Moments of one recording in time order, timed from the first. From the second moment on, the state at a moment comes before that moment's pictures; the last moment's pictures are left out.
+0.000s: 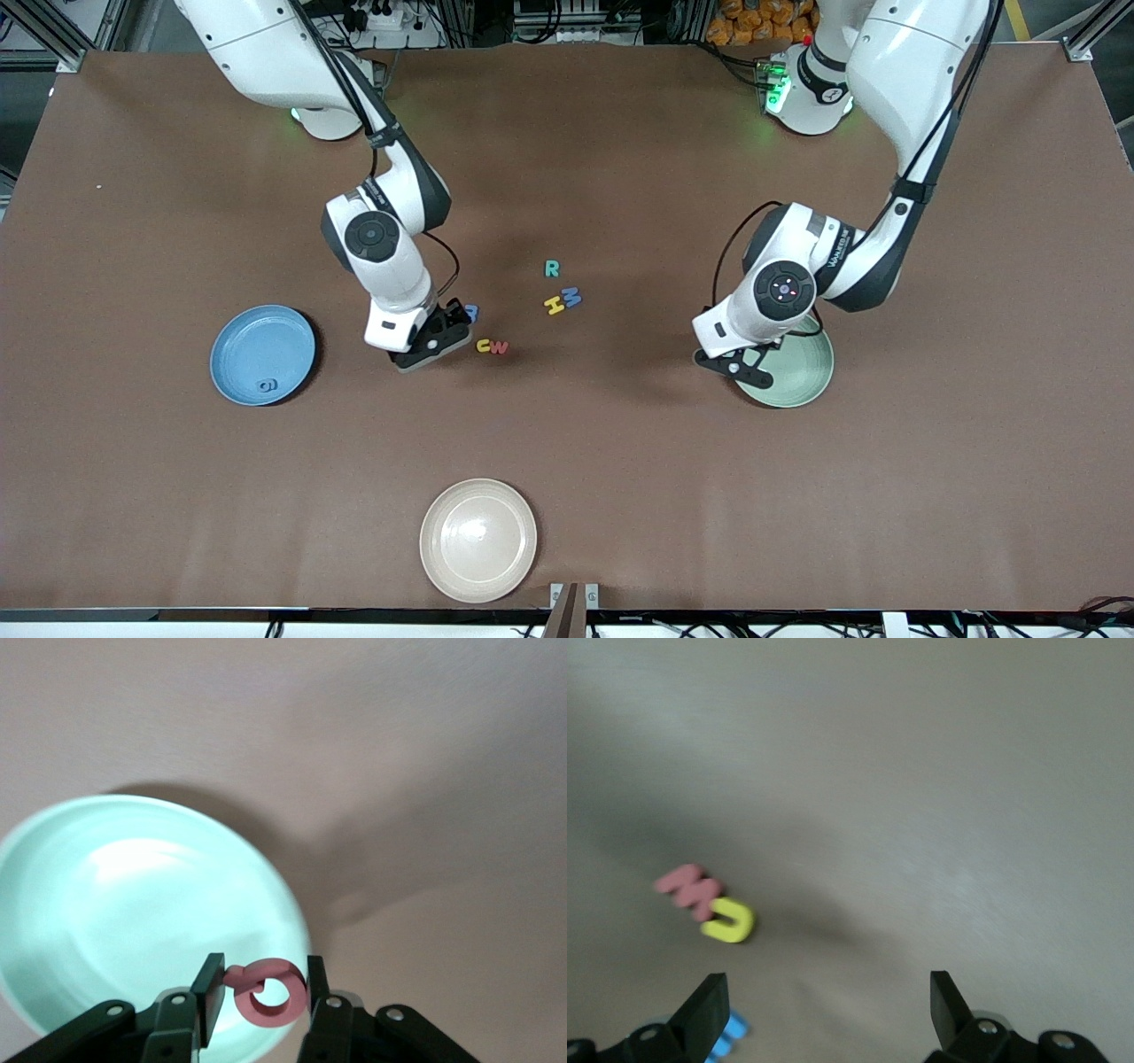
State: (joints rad) left arm -0.24 0.52 -0.18 -1.82 0.20 2.17 -0.02; right arm 0.48 0.47 0.02 -2.00 -0.12 2.60 -0.06
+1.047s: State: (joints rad) left arm -0.27 0.52 -0.29 -1.83 0.12 2.23 -0.60; right arm 0.53 0.66 0.03 -1.76 -0.11 2.38 -0.85
